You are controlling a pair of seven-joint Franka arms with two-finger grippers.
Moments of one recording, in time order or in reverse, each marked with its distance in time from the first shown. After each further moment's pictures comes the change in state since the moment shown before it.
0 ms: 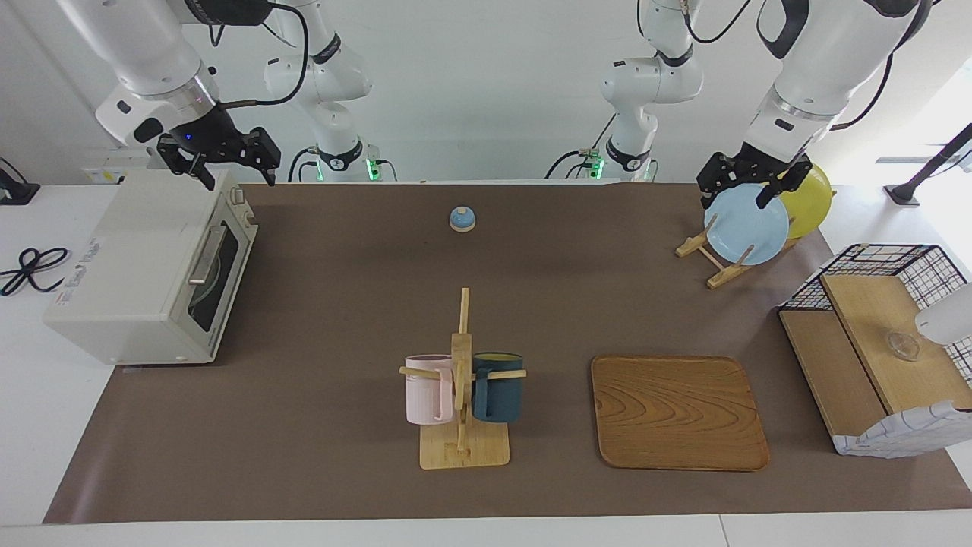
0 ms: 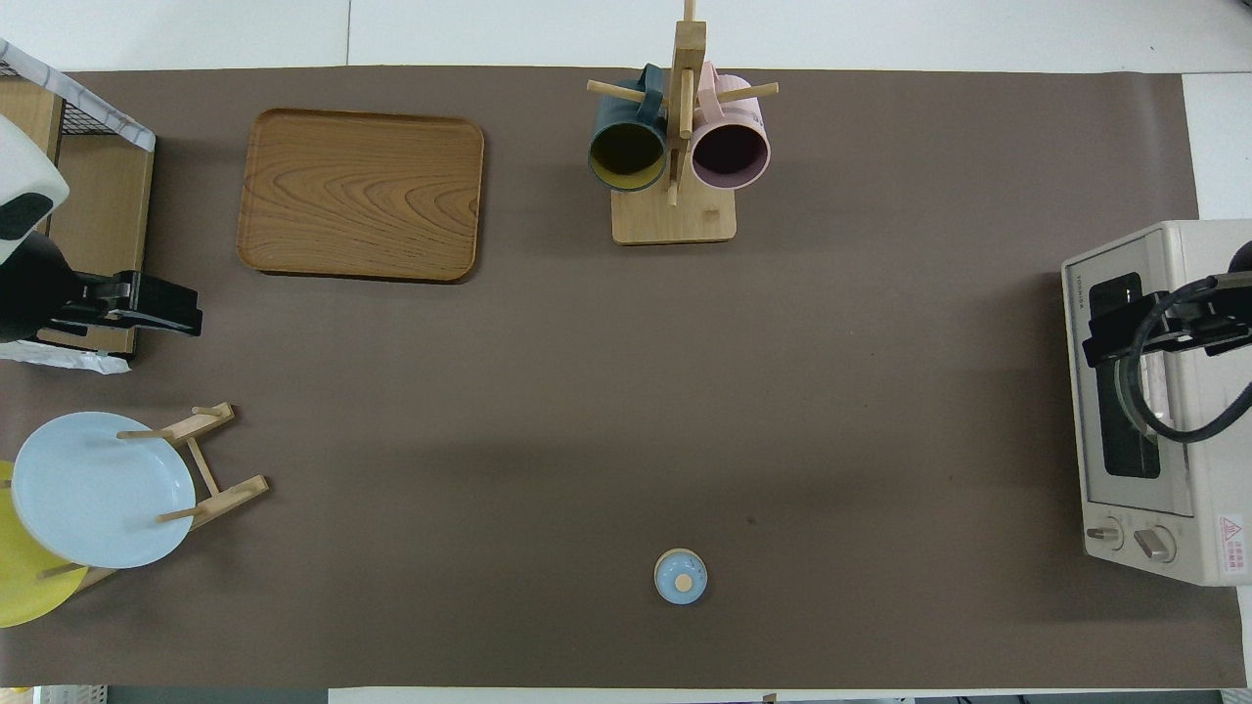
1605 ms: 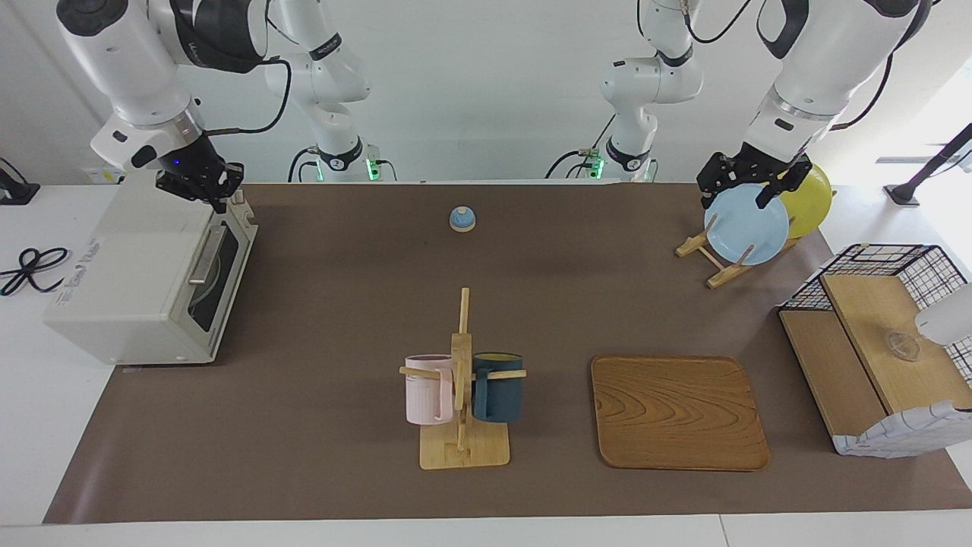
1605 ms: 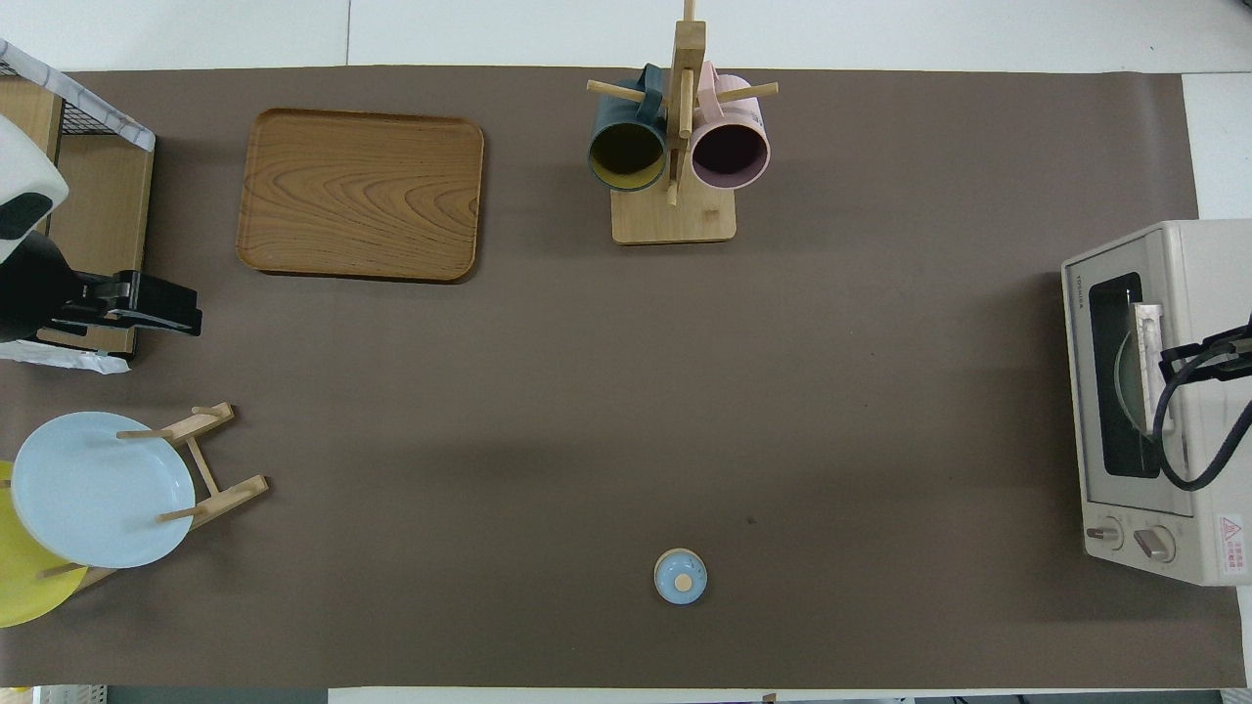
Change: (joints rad) left arm 0.000 0.000 0.000 0.000 0.000 0.000 0.000; right arm -0.131 -0.096 0.070 -0.241 -0.062 0.167 -0.178
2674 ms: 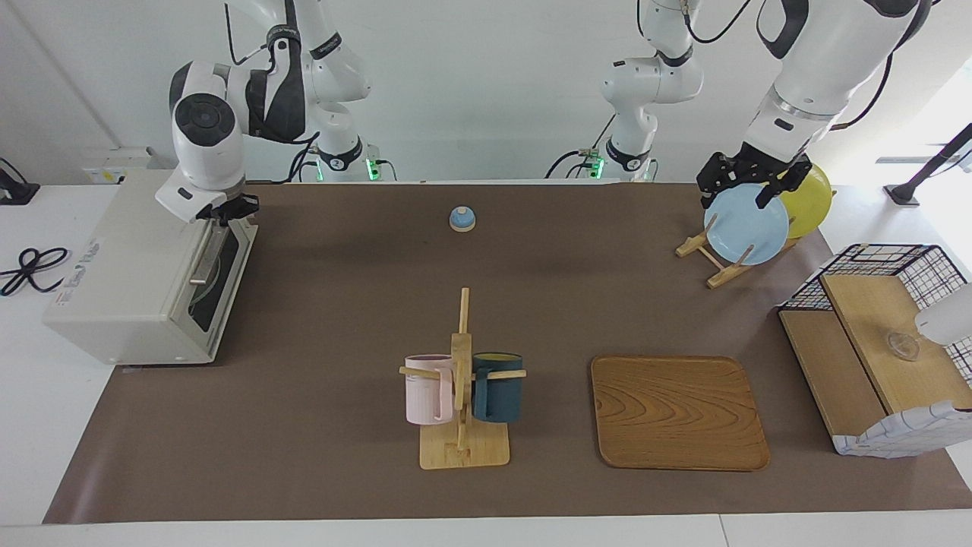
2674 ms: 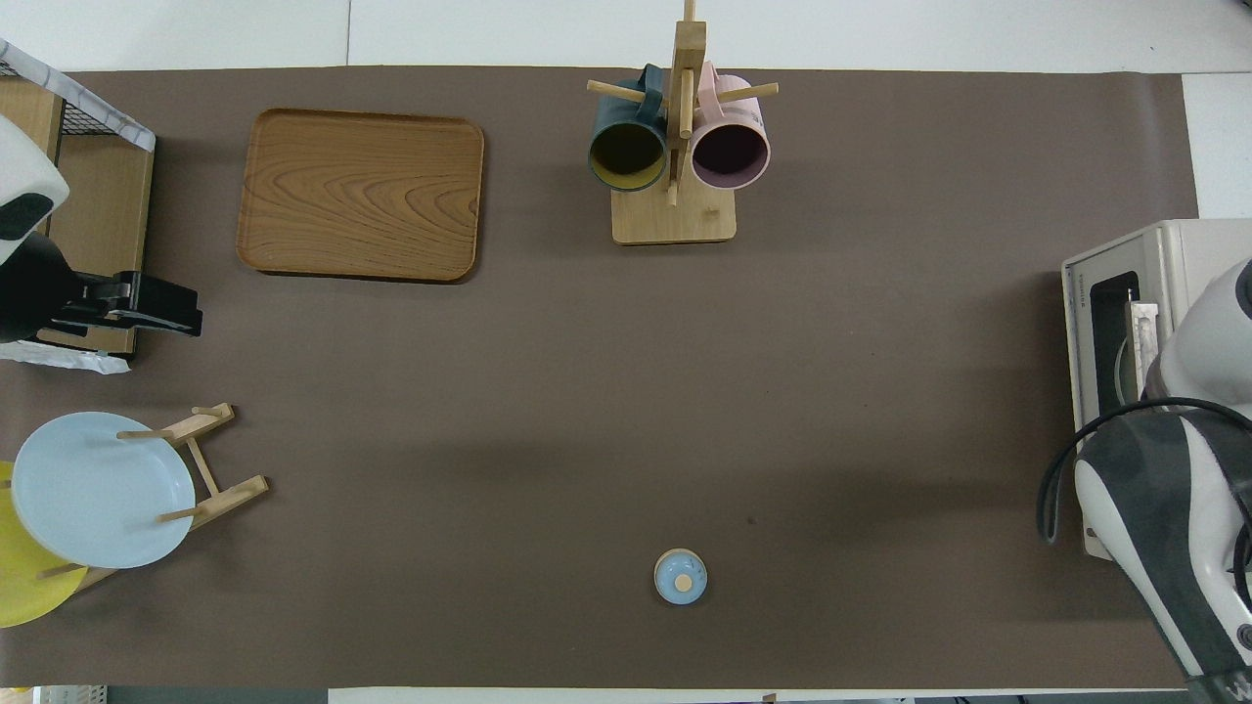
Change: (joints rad) left arm 0.000 0.000 0.000 0.000 0.000 0.000 0.000; right arm 0.014 -0.037 -0.016 -0.369 -0.359 0.176 0.013
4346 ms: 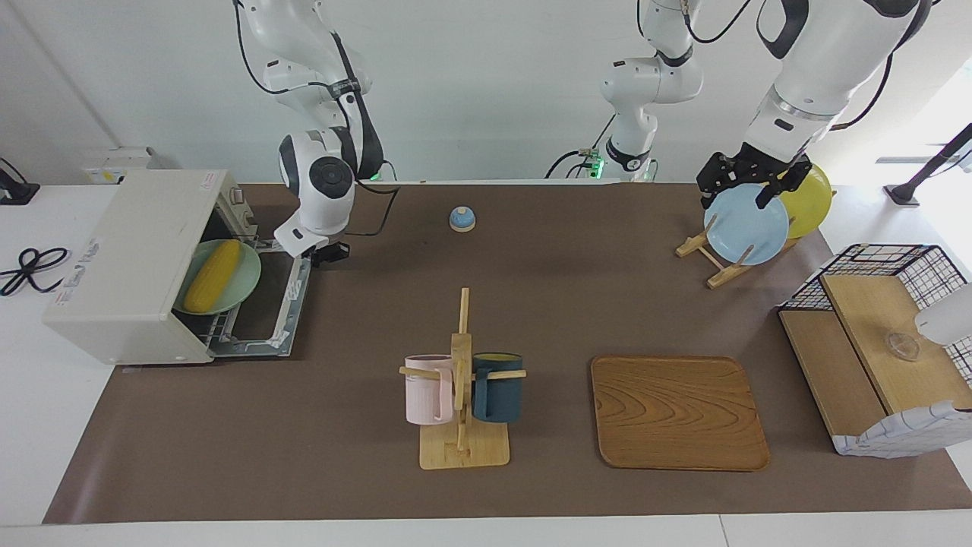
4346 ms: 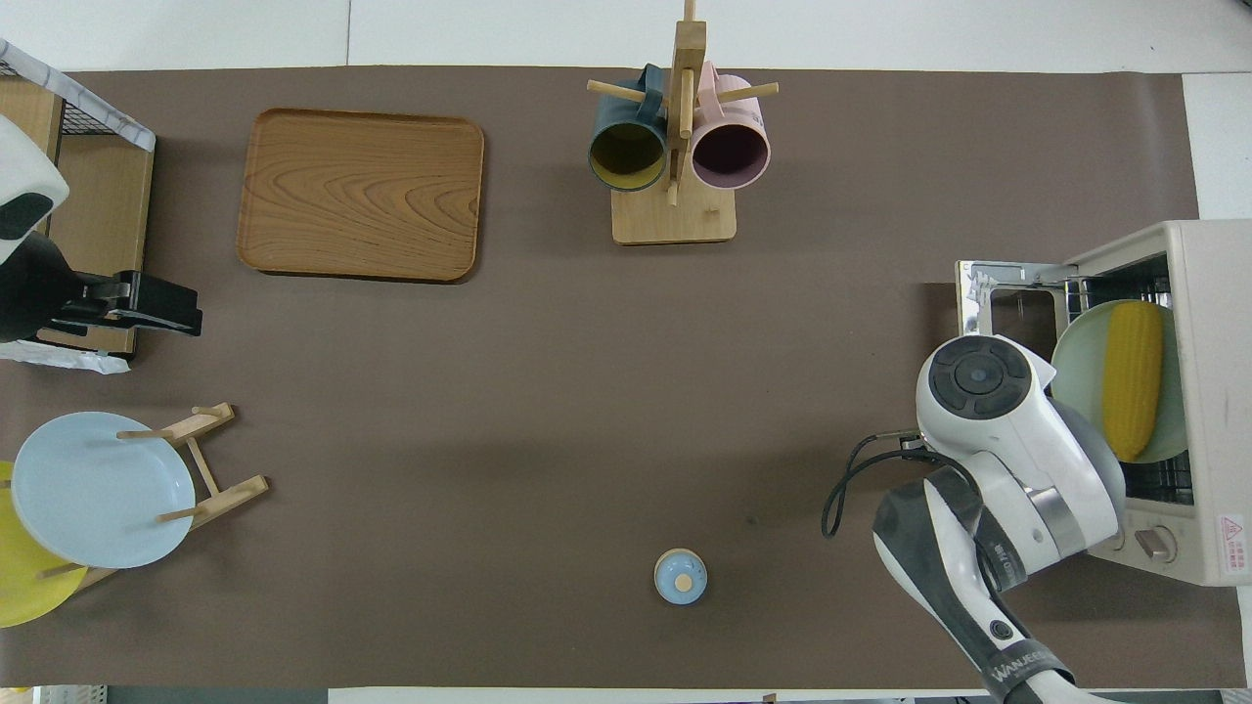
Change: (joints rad) left arm 0.000 0.000 0.000 0.000 0.000 0.000 0.000; right arm 0.233 0.118 0.045 -0.207 0.033 0.261 0.622
